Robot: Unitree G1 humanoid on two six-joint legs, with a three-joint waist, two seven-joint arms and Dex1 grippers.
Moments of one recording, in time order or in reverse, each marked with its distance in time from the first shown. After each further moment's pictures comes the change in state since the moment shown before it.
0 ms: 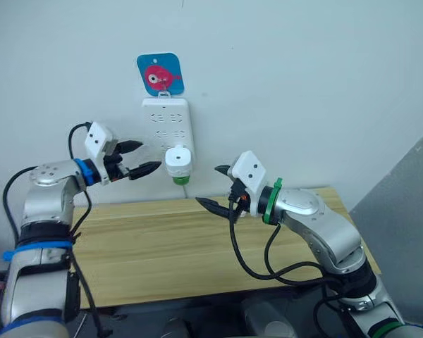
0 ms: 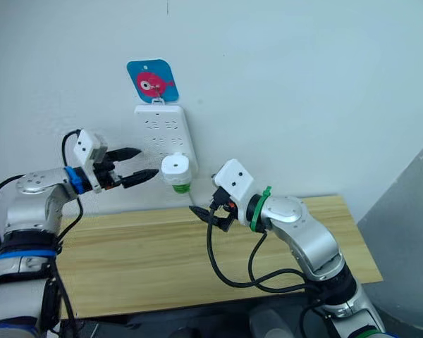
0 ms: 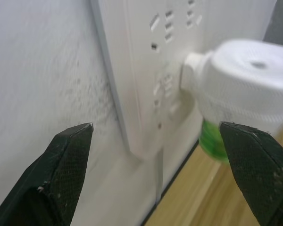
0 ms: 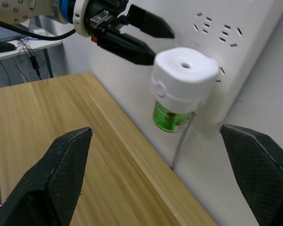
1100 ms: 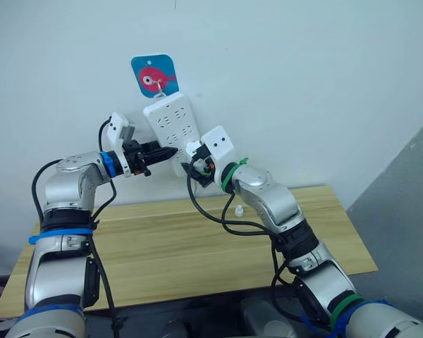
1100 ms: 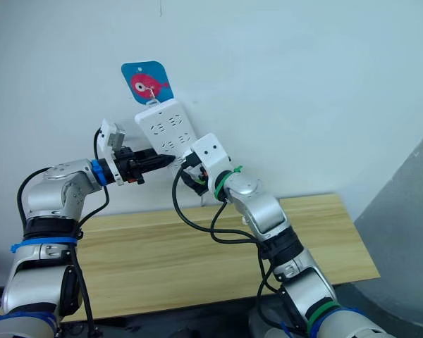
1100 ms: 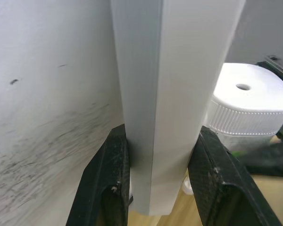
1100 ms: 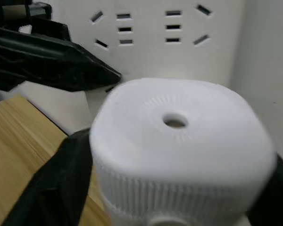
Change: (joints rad) left arm -0.213 -0.155 -0.051 0.080 -0.033 0.189 -0.032; right arm -0.271 0.332 -0.039 0.587 -0.139 -0.116 -0.266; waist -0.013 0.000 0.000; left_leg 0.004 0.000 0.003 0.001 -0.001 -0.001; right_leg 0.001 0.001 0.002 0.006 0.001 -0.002
